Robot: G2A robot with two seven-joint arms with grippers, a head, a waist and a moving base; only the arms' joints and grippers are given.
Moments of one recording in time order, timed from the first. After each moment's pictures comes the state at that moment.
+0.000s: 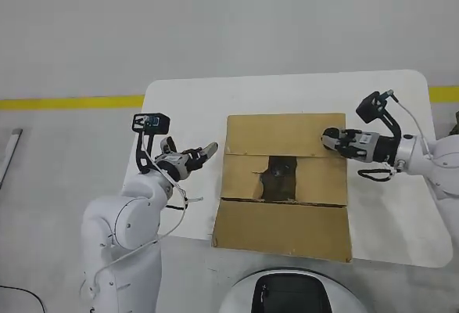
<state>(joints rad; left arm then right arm) 1.02 -1.44 -1.47 -2.08 1.13 0.03 -1.18 -0.99 -1.02 1.47 -1.66 -0.33 -0.49 0.92</state>
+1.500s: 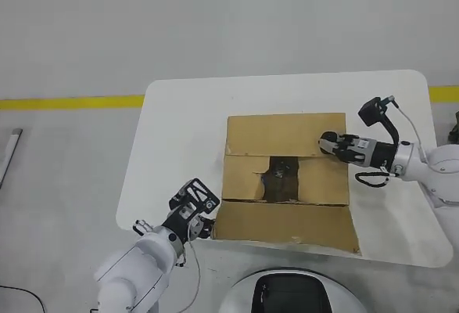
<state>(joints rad) 1.39 -1.33 -1.46 -2.30 1.46 -0.64 -0.99 -1.03 -0.99 1.44 -1.66 -0.24 -0.47 0.85</state>
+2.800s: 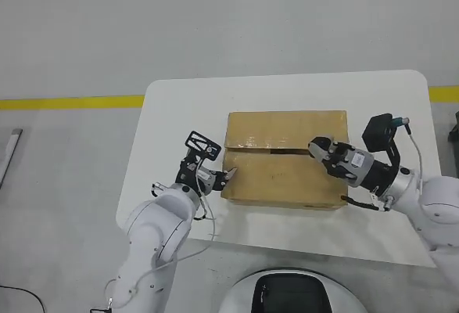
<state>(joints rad) 1.11 -1.33 -1.29 -2.00 1.44 -0.30 -0.90 -1.25 -1.00 1.43 -1.98 -0.46 -0.40 0.46</state>
